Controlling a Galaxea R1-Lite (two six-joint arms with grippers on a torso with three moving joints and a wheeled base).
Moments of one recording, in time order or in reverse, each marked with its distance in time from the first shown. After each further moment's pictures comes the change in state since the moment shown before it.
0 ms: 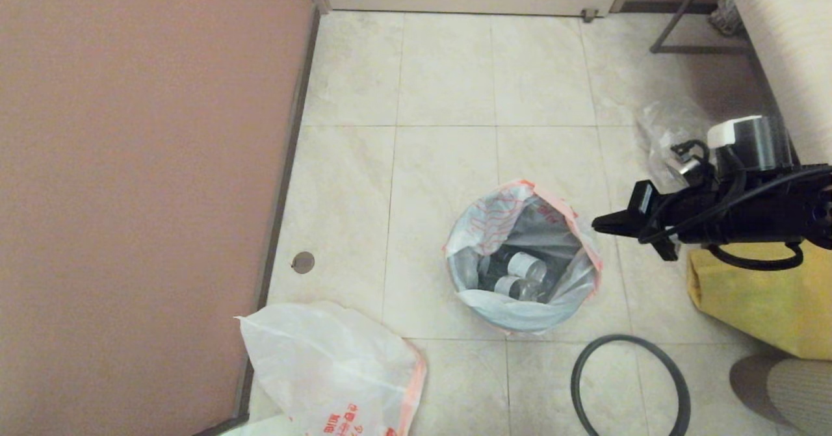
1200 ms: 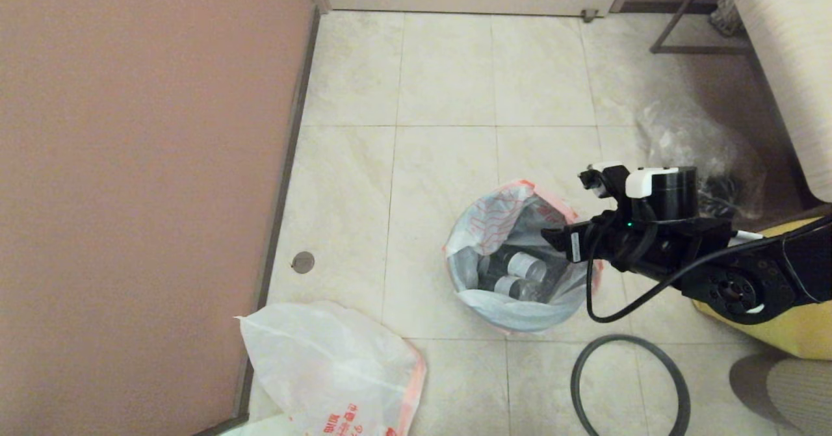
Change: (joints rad) left arm 0.000 0.000 0.000 0.000 0.000 0.000; right arm 0.232 0.122 0.184 -0.535 -0.579 -0.708
